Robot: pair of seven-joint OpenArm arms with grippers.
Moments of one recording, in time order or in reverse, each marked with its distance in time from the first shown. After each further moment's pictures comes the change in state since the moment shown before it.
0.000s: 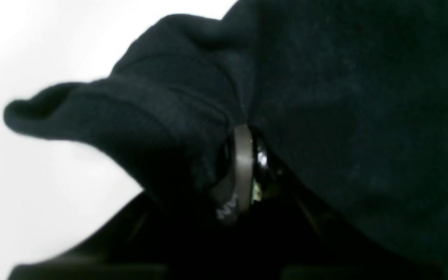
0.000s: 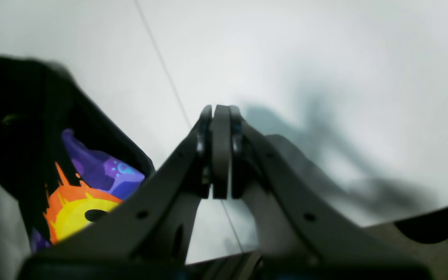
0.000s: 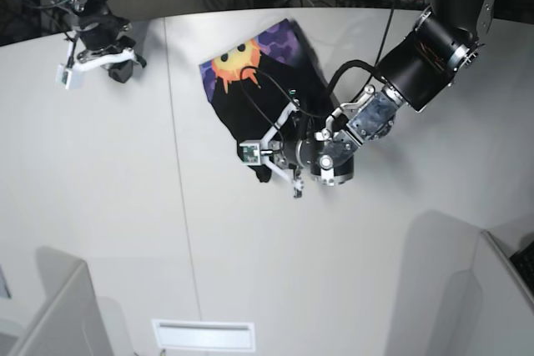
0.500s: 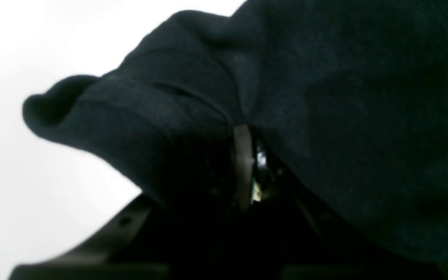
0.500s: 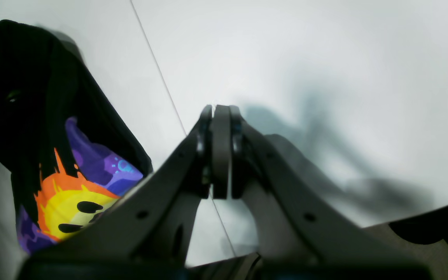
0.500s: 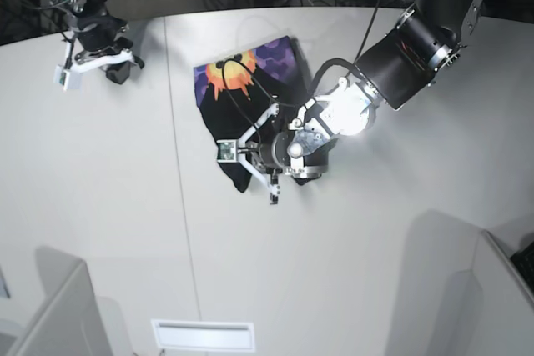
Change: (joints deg) left arm -0.8 4.7 3.4 -0.8 11.6 1.1 -7.2; right arm 0.1 0.2 0.0 -0.1 -0.4 0.0 0.3
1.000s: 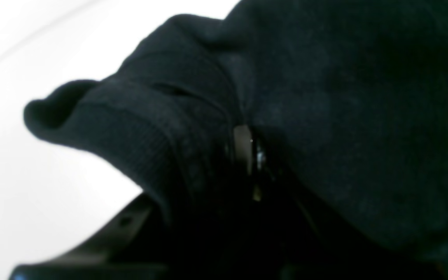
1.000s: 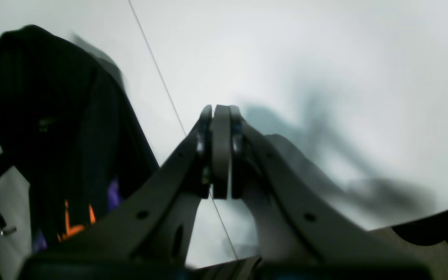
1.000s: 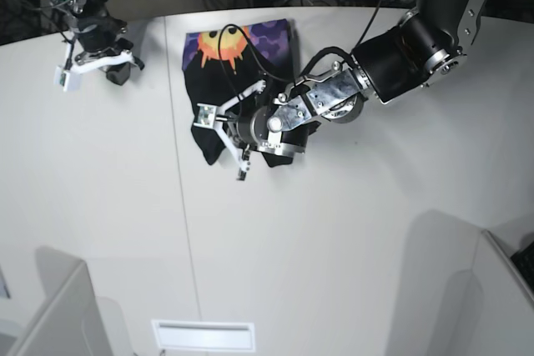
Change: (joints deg) left arm -0.7 -0.2 8.9 5.5 -1.2 -0.3 -1.9; right arm 0.4 0.0 0.0 -0.1 0.2 0.0 -0.1
